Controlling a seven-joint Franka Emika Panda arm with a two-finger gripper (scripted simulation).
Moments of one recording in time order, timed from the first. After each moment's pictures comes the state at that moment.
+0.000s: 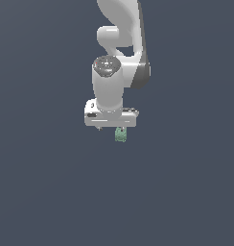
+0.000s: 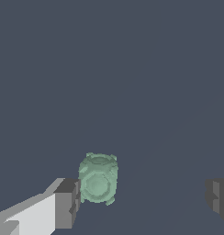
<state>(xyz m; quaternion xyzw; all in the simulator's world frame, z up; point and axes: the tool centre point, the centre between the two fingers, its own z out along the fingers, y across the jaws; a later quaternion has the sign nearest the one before) -0.013 -0.024 0.170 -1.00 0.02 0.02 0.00</state>
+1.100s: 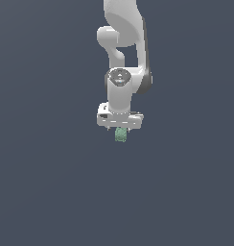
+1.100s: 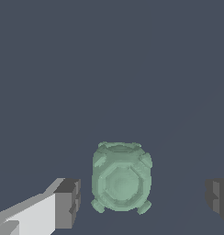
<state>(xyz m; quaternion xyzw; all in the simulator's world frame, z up) -0.054 0.009 0.110 -1.00 0.05 0.01 0.00</state>
